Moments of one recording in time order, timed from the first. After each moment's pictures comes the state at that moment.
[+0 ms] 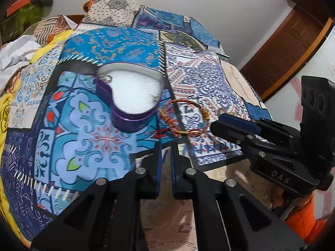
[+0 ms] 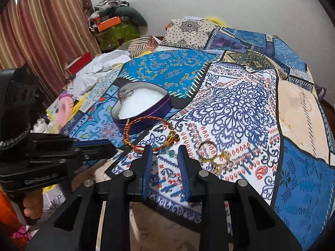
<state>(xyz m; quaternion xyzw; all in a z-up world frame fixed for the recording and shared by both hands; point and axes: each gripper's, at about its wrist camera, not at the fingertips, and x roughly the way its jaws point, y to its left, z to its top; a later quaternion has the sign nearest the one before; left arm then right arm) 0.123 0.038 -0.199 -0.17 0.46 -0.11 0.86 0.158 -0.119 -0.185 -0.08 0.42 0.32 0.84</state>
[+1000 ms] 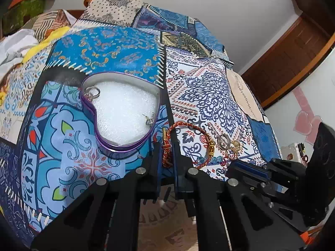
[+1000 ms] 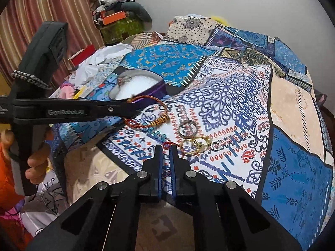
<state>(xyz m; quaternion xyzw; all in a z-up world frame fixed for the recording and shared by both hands) 0.168 0.027 -0.202 -0.19 0.46 -0.11 0.86 0.144 -0.142 -0.189 -0.10 0.42 0.34 0.84</state>
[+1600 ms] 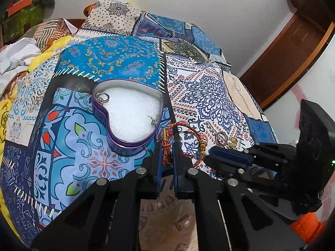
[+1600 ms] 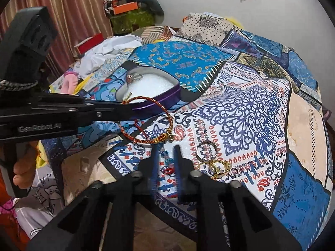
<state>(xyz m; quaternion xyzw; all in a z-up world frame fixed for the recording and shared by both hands) 0.148 0.036 -0.190 -0.18 0.45 -0.11 0.87 0.158 -0.111 -0.197 -0.15 0.43 0.36 0.82</state>
